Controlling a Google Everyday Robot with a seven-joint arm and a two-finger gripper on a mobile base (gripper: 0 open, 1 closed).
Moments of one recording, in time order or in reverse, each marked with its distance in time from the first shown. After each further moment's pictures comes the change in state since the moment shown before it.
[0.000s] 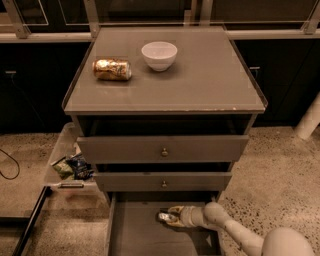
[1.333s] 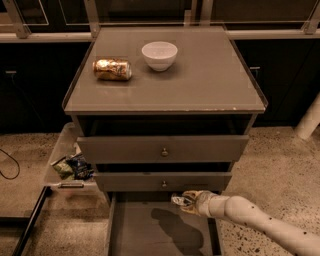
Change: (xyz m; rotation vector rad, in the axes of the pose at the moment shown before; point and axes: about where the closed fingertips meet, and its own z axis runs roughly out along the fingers) arm -0.146 -0.023 -0.191 0.204 0.096 -0.215
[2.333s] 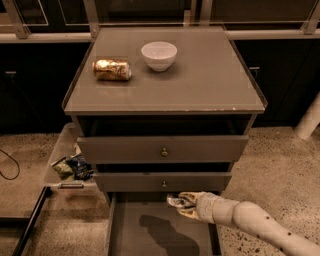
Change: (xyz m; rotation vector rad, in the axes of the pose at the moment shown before) arm -0.078 0.008 -0.057 0.029 -0.101 -0.125
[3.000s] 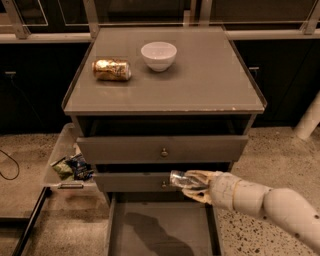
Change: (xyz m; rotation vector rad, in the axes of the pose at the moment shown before) arm -0.118 -0.082 -0.116 0.124 -0.095 -0.088
